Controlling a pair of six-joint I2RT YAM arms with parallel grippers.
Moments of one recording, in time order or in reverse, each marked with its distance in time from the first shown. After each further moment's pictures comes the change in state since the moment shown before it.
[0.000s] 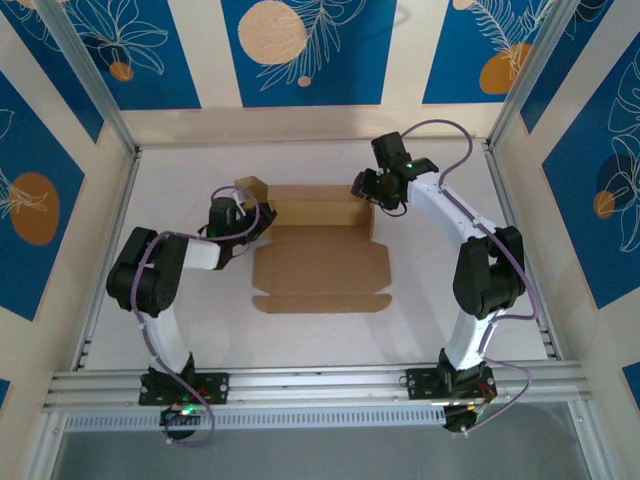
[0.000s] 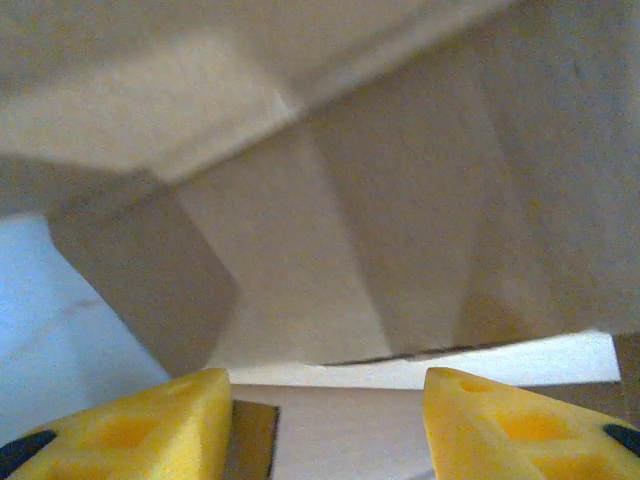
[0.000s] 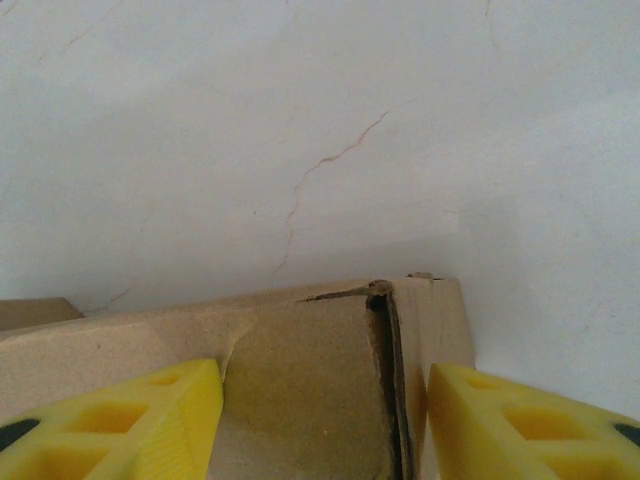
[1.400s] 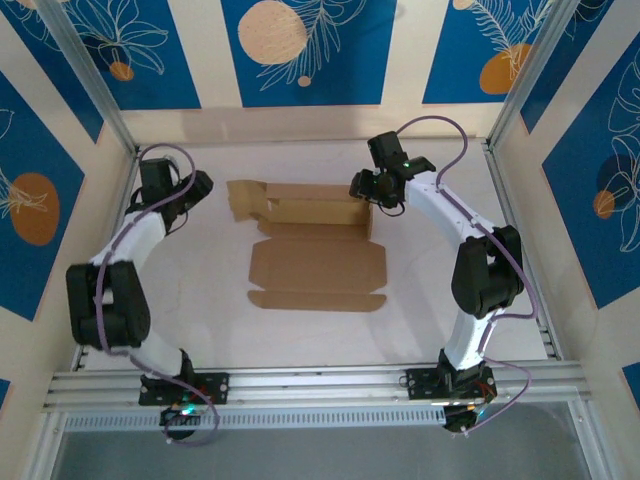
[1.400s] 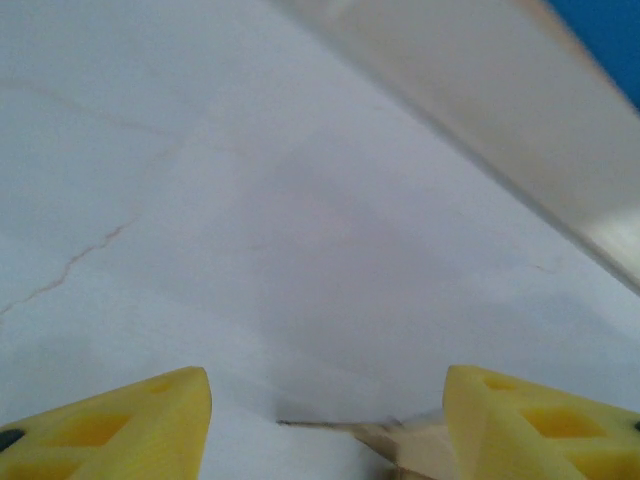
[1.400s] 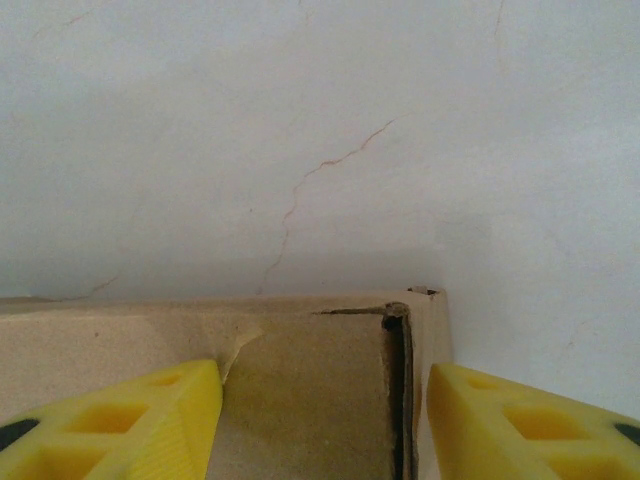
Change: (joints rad) left arm 0.352 -0.224 0.330 -0.763 -0.134 0.380; right arm 0.017 0.008 0.021 -0.014 0.030 -0.072
